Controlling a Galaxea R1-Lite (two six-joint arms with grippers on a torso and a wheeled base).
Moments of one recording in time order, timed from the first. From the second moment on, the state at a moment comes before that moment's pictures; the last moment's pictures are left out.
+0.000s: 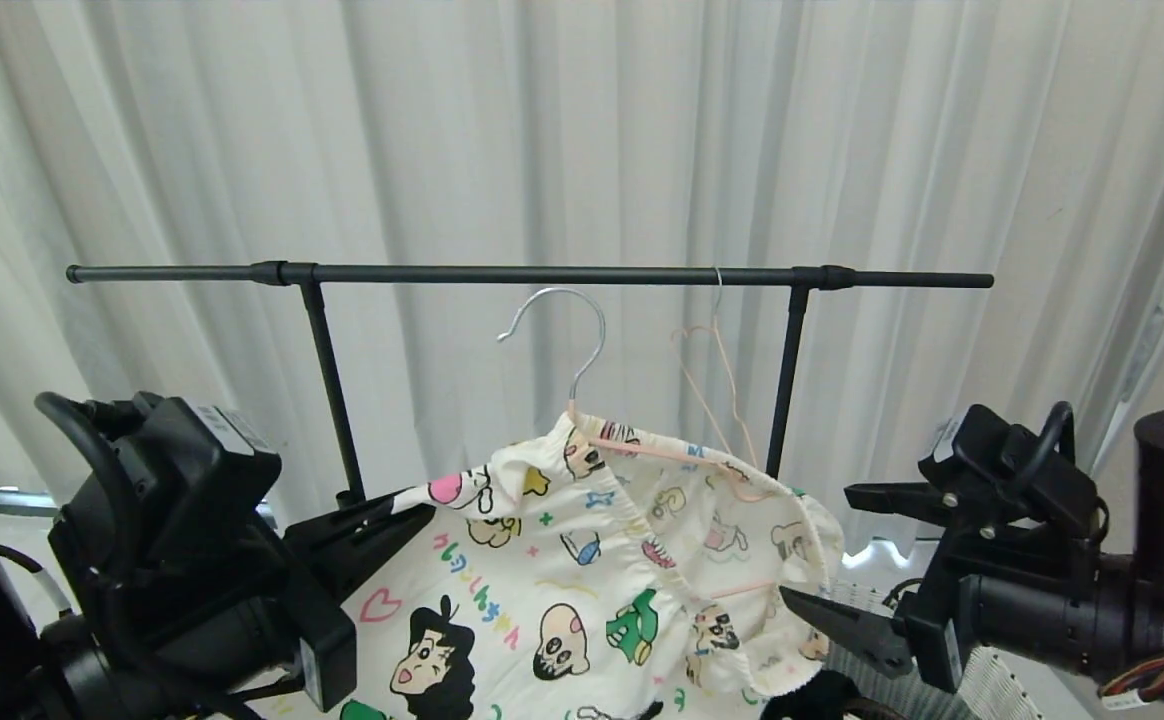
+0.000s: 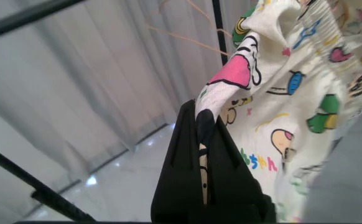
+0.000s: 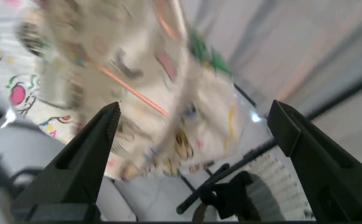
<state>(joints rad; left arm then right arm) -0.66 1.20 -0.37 -0.66 0.04 0.25 0.77 1.37 -0.55 -0.45 0.09 -0.14</state>
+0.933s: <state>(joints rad) -0.82 1.18 -0.24 -0.75 0.03 0.38 0.85 1.46 -0.75 -0.17 0.35 -0.34</state>
